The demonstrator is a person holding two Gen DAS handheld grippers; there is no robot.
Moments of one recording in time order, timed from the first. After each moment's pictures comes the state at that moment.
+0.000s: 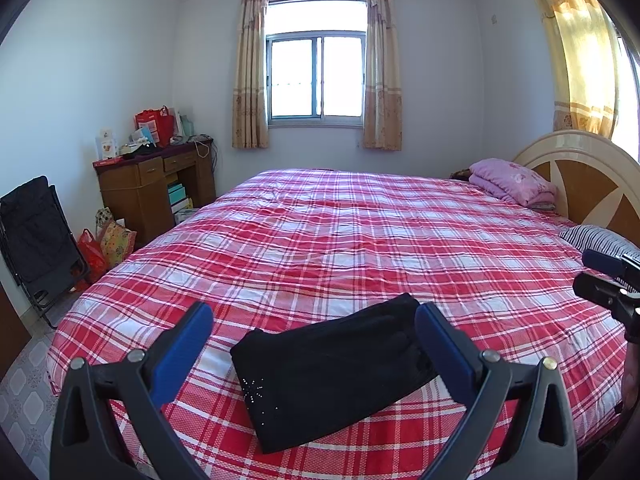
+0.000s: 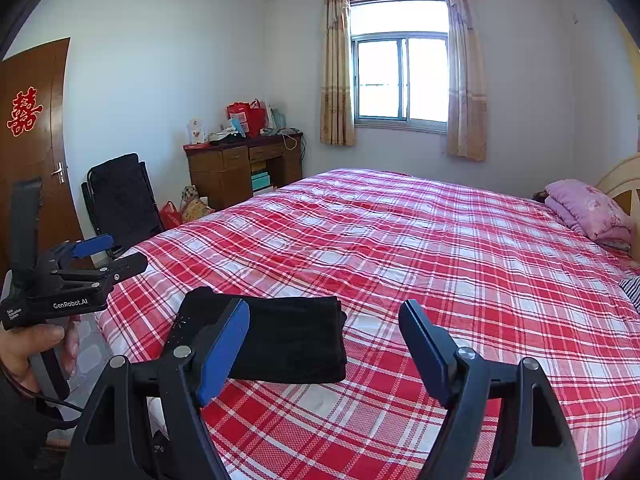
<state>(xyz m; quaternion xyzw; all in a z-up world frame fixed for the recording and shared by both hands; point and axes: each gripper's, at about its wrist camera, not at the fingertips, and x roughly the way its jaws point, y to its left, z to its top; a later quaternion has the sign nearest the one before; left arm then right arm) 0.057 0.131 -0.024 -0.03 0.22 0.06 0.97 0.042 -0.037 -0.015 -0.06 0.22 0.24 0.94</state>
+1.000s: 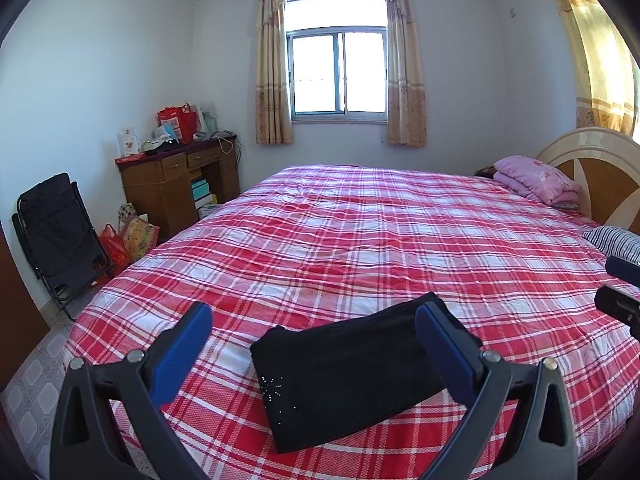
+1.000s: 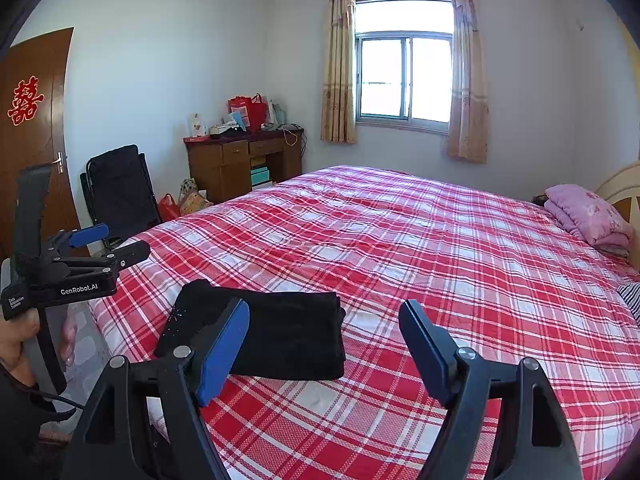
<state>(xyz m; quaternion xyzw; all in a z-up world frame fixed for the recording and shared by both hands) 0.063 0.132 -0.029 -0.03 0.23 0.11 0.97 0.043 -0.035 -0.022 -0.08 0.22 0.24 0.94</state>
